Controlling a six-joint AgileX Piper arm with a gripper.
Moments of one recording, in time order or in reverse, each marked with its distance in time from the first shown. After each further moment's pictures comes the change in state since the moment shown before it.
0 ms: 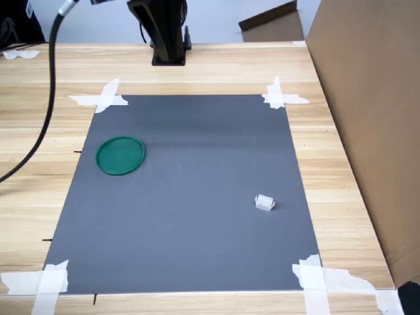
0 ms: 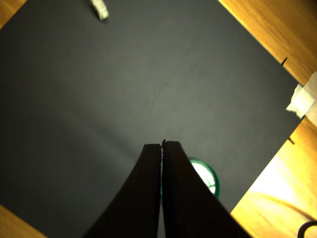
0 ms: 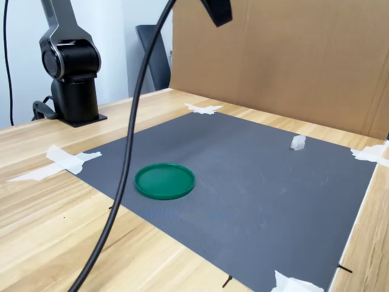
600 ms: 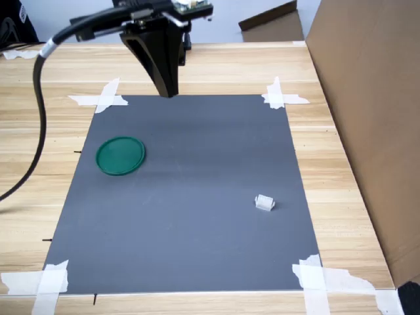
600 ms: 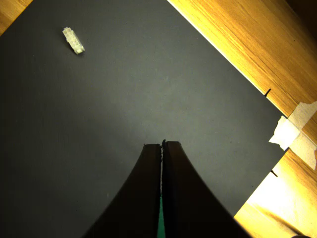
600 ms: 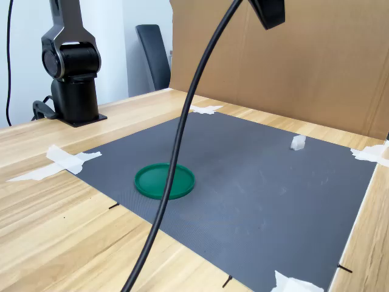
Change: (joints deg) arm 0.0 14.6 -15.7 0.4 1.7 -0.4
